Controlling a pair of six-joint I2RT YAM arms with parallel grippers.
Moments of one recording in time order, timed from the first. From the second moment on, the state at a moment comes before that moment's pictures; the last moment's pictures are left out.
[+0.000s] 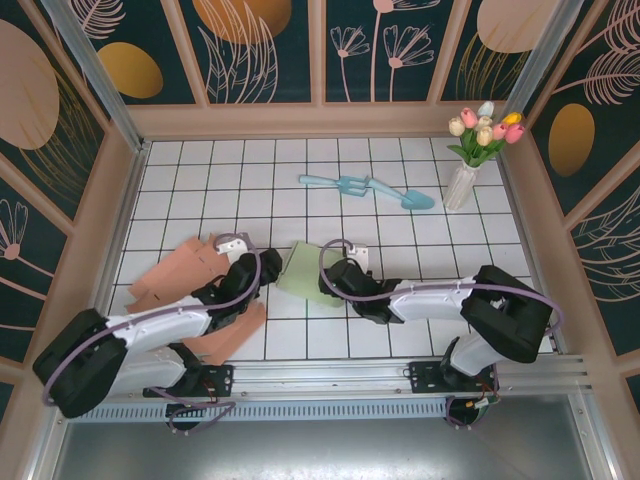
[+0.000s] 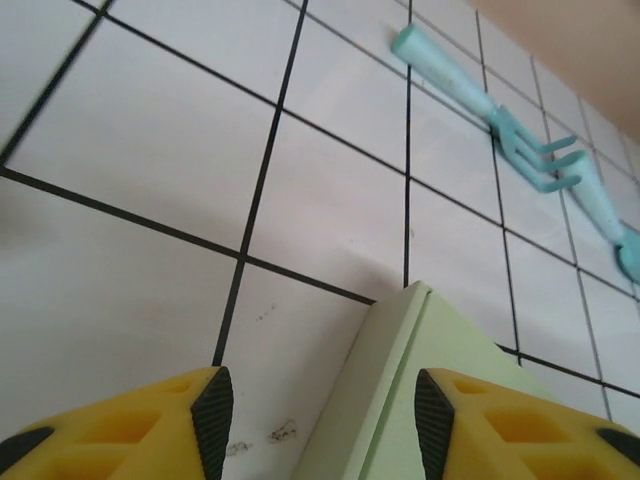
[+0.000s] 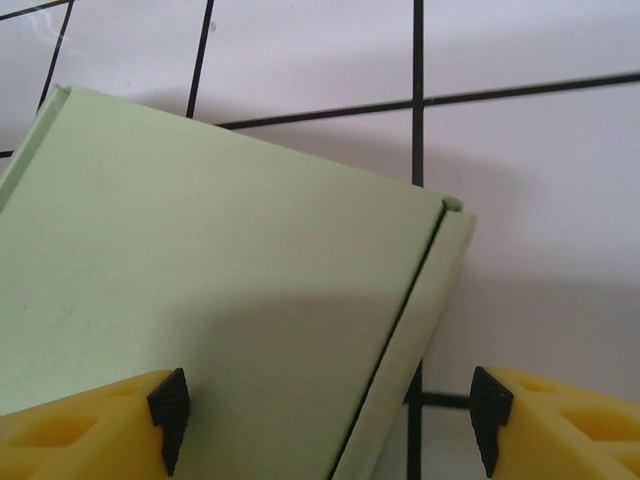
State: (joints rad) left arm -0.78 1.16 0.37 0.19 -0.44 -0.97; right arm 1.02 1.51 0.59 0.07 0.42 0.85
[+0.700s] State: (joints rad) left arm -0.79 1.41 0.49 0.29 -0.38 -0.90; right arm 0.87 1.47 0.51 0.22 0.28 0.64
